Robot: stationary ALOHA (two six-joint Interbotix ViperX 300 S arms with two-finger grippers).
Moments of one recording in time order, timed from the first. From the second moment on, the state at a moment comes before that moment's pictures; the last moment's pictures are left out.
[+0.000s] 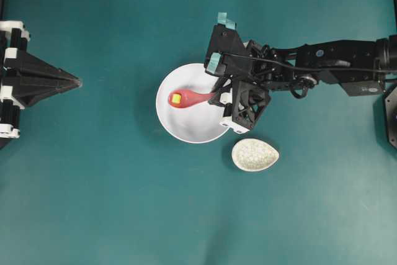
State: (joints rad) left arm 0.00 -0.96 1.18 0.02 -0.23 -0.01; right arm -0.10 0.05 0.55 0.18 0.25 0.07
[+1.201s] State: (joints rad) left arm 0.00 -0.96 1.18 0.02 -0.23 -0.01; right arm -0.10 -0.02 0.59 0.18 0.24 0.07
